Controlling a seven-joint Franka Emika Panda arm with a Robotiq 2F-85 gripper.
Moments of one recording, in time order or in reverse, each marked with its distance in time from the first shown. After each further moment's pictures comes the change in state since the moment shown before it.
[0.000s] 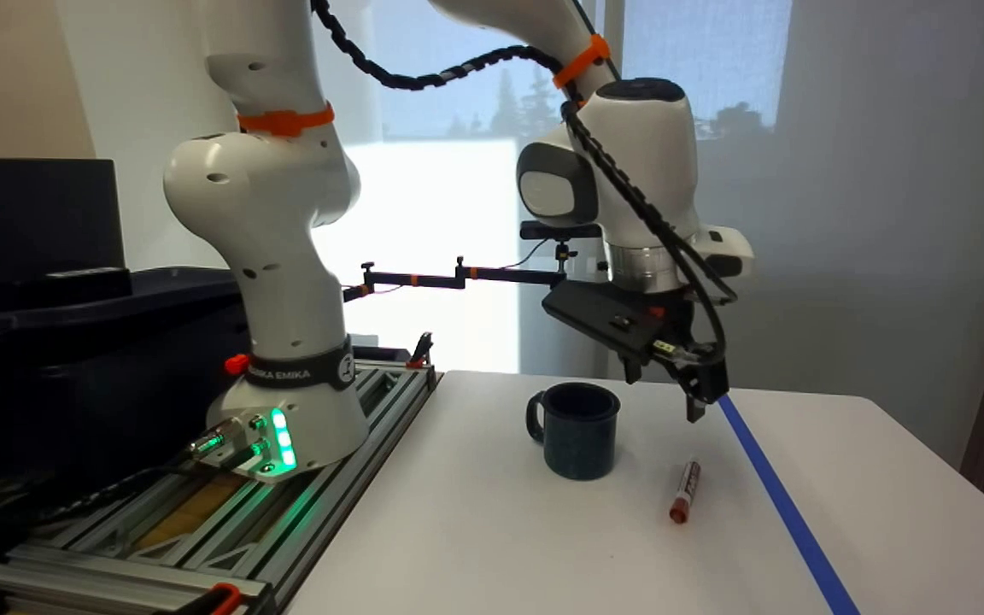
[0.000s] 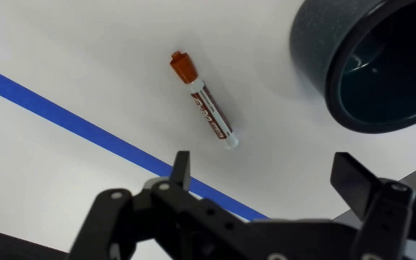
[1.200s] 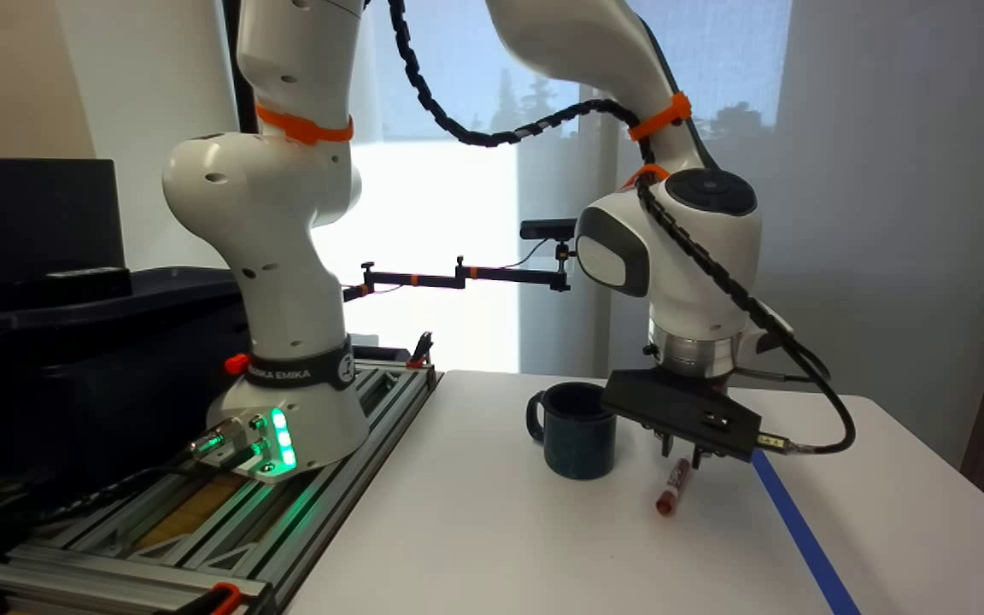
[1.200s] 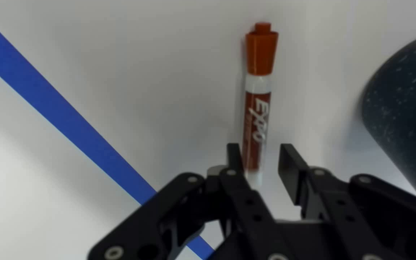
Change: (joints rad) arm -0.015 0.322 -0.007 0.224 0.183 -0.068 -0.621
